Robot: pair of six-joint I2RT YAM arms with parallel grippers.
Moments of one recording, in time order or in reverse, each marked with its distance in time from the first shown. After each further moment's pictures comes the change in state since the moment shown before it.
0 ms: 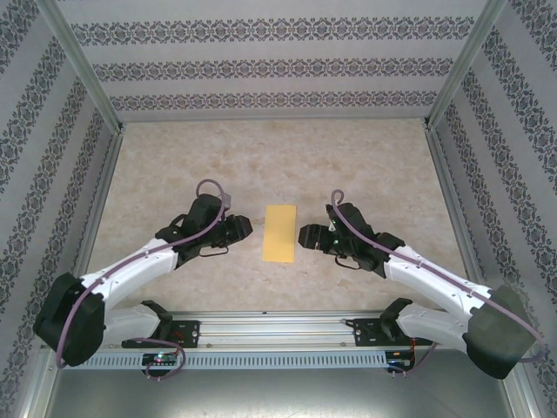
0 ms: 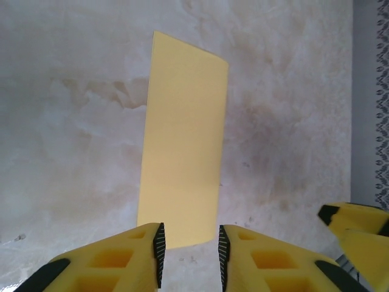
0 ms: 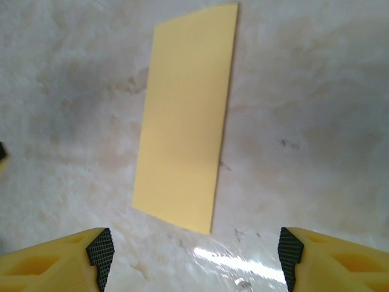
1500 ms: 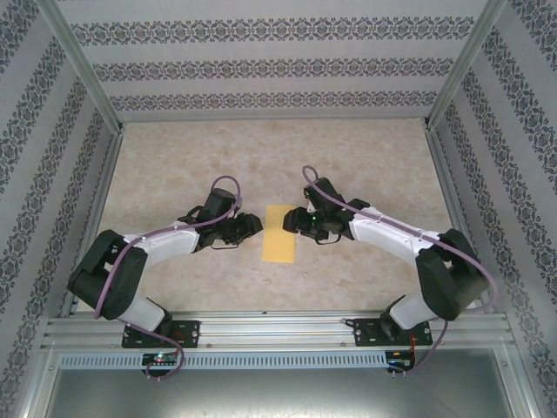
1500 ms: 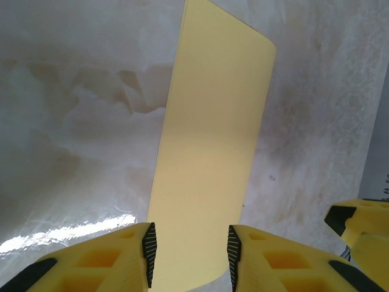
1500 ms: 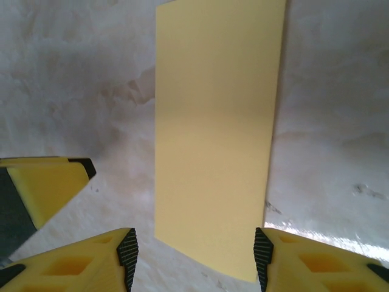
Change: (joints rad) left arm 0.046 0.345 0.066 0.157 0.135 -0.056; right arm -0.052 0.446 0.321 -0.043 -0.159 0.014
